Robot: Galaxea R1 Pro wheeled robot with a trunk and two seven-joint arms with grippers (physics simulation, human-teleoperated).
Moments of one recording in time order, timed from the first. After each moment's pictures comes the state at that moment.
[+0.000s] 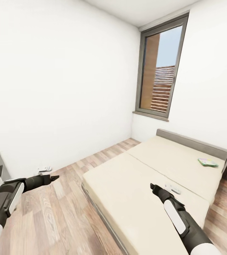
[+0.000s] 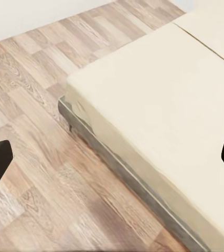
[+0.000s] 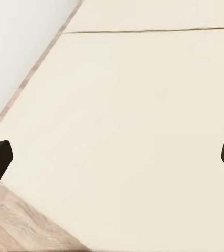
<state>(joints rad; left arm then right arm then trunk) -0.60 0.32 0.17 -0.95 0.09 0.63 -0.50 -0.46 -0.07 0.10 -0.95 -0.67 0.23 -0.30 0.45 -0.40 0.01</state>
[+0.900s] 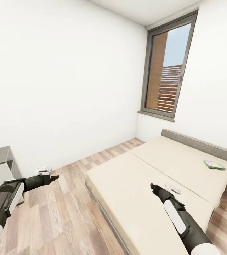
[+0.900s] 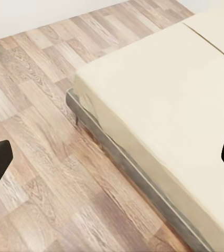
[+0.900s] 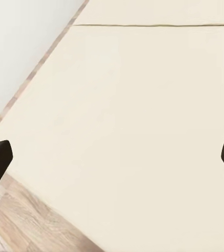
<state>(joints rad) -0.60 0.32 0.17 -0.95 0.09 0.63 -0.50 -0.46 -0.07 0.10 -0.95 -0.67 0.23 -0.30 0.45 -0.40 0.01</state>
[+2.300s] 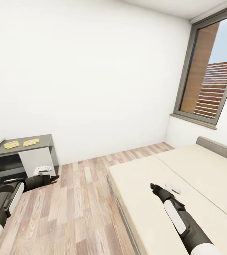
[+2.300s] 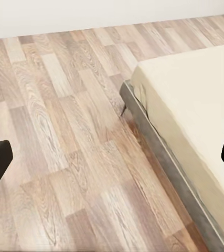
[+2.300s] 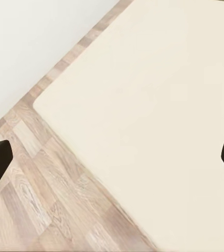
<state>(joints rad) -0.60 0.32 0.17 -0.95 0.09 0.63 -0.50 -0.46 -0.07 0.10 -0.95 -0.67 0.22 -0.30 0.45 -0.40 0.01</state>
